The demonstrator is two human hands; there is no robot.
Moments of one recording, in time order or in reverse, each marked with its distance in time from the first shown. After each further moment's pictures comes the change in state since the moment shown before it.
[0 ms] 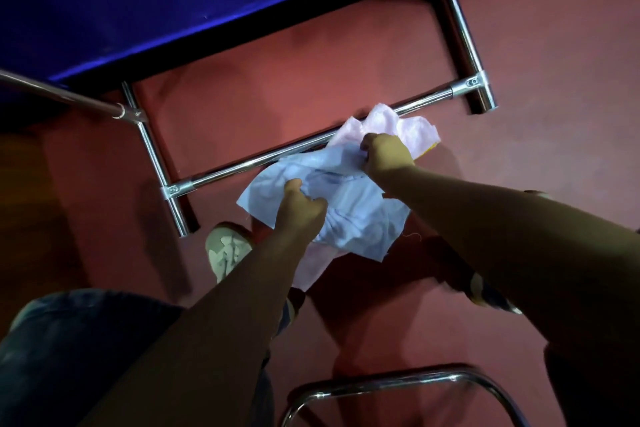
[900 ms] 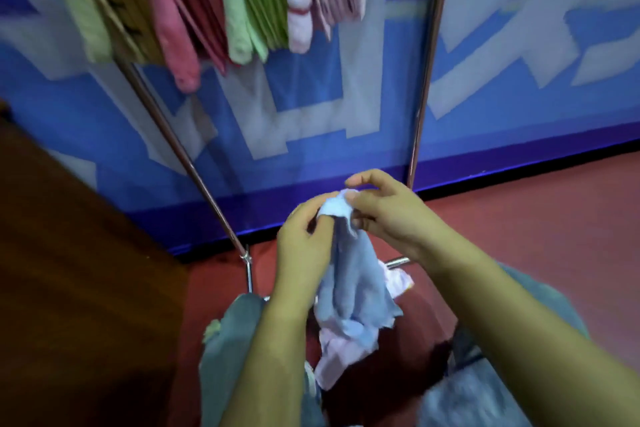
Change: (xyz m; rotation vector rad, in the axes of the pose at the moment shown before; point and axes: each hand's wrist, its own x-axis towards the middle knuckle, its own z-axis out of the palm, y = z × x) left_hand -0.425 0.047 -0.135 -0.441 0.403 1.088; right_hand -0.436 -0.142 -0.234 1.205 0.001 -0.626
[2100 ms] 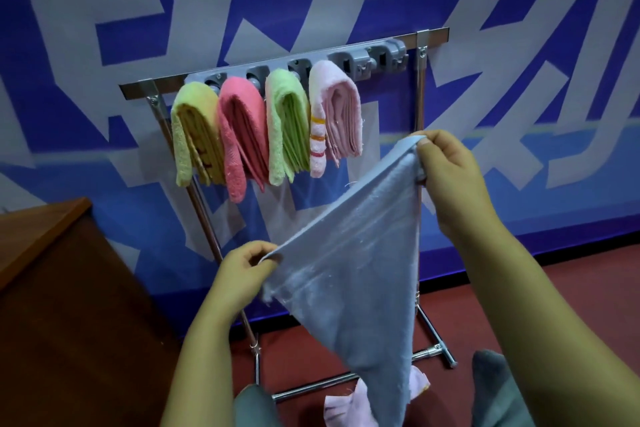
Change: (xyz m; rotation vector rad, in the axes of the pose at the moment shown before) left_hand 0.042 0.072 -0.111 0.183 -0.073 0.005; right_hand -0.037 -0.168 0.003 -0.242 0.406 -0.647
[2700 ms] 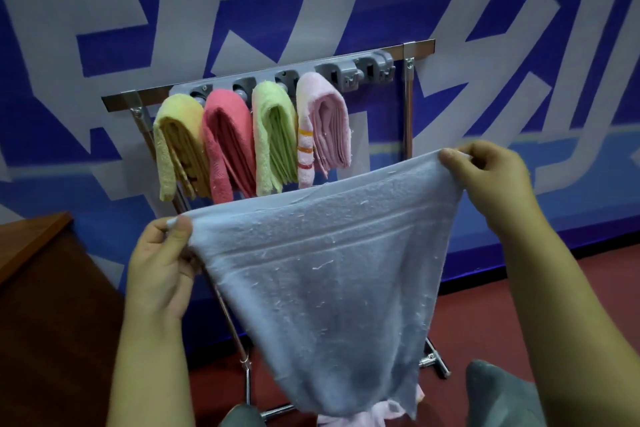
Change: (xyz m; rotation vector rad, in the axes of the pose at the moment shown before) left_hand 0.019 0.020 -0.048 -0.795 0.311 0.194; right_hand 0.028 0.009 -0.062 -0.456 0.103 -0.078
